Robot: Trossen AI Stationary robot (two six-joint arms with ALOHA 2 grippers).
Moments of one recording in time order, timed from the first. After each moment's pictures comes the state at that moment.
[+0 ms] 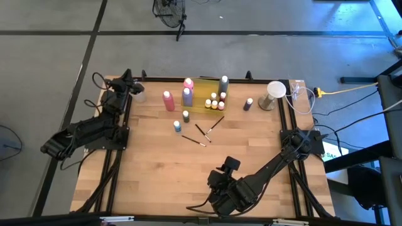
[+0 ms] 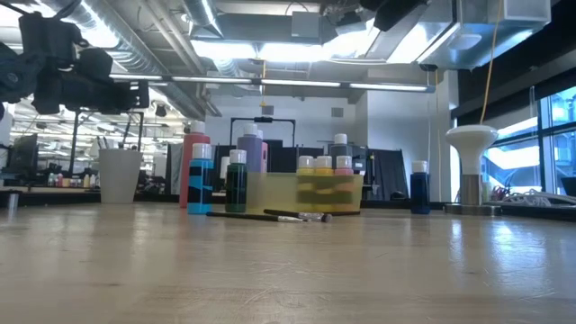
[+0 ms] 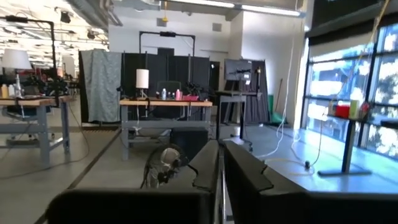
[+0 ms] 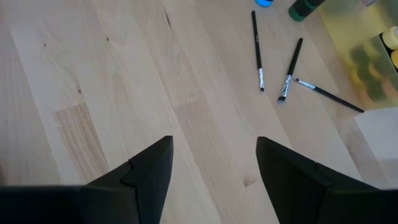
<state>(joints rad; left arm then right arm) 1.11 0.83 0.01 1.06 -0.32 0.01 0.69 2.17 2.03 -1.32 0.64 1.00</state>
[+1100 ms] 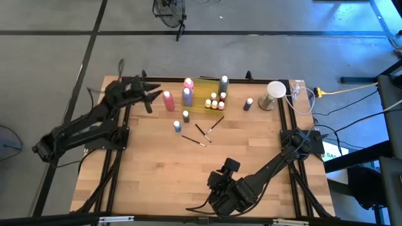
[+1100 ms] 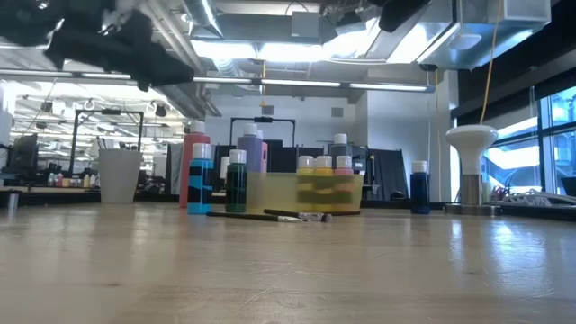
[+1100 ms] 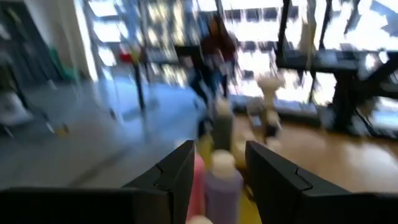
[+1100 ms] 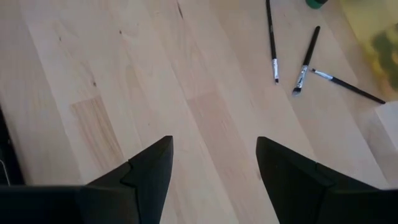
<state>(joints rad) 0.81 0.63 0.31 0.33 0.31 0.00 0.69 2.17 2.03 -1.30 0.59 1.01</state>
